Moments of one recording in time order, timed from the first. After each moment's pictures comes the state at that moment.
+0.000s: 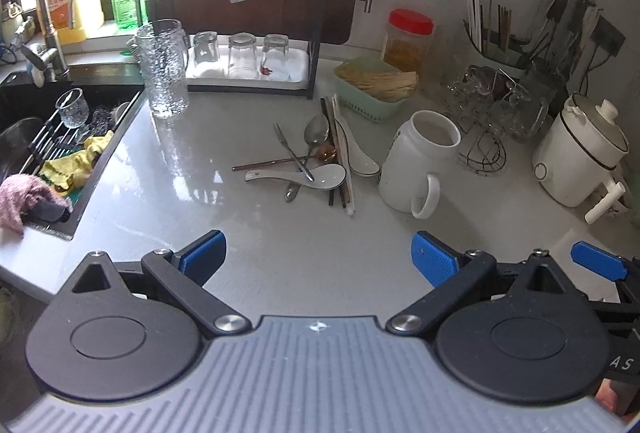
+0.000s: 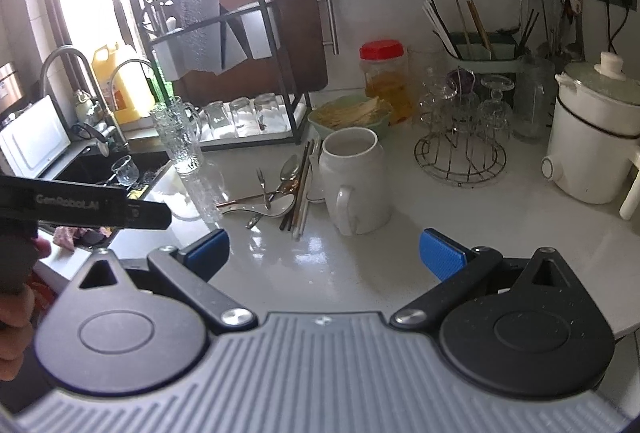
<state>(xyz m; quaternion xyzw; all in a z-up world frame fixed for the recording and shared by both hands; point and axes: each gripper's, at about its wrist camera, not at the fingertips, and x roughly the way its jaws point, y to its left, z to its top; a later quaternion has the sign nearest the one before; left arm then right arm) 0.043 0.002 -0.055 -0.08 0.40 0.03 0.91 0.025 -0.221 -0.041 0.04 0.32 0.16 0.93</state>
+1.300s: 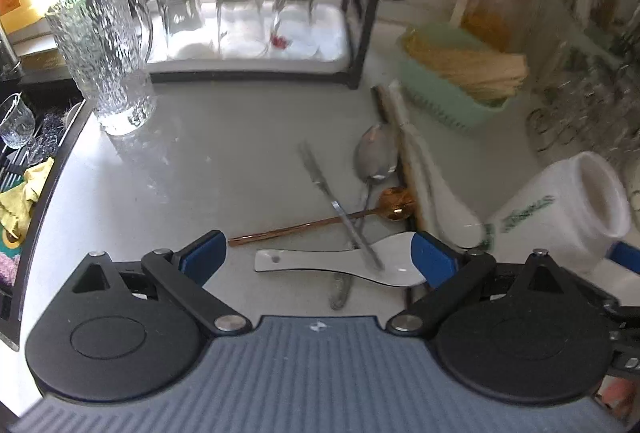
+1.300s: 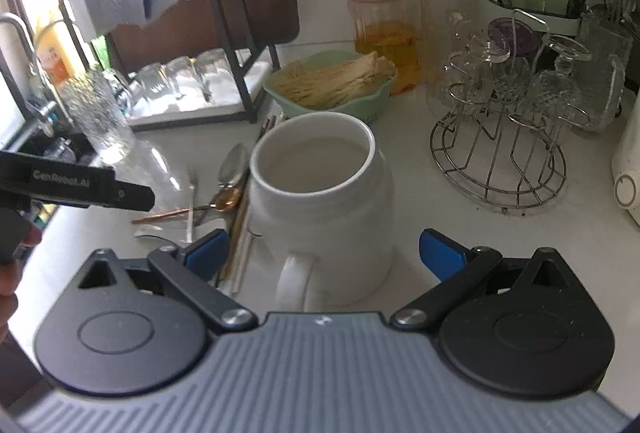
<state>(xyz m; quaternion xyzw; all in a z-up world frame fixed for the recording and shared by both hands) 0.253 0.062 -0.163 -0.07 0.48 0.04 0.88 0.198 -0.186 -0.131 0.01 0.39 0.15 0.91</state>
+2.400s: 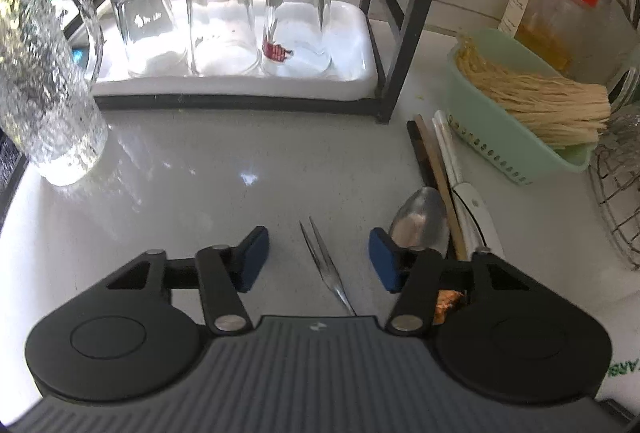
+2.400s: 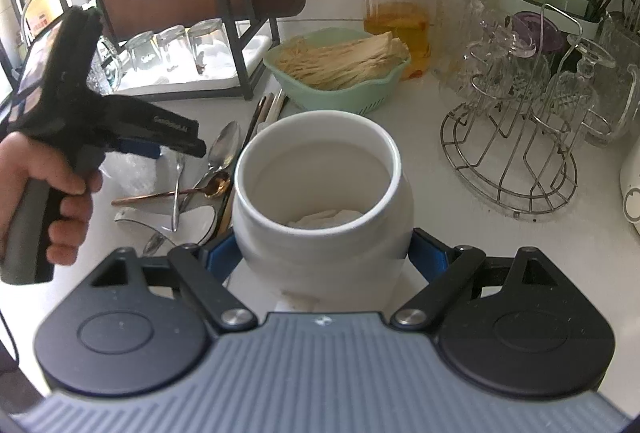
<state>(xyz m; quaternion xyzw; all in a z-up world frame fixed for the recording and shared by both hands) 0.350 0.078 -0.216 -0.07 0.47 0.05 0.88 0.210 -0.171 -0.139 -0.02 0.41 0.15 0.90</state>
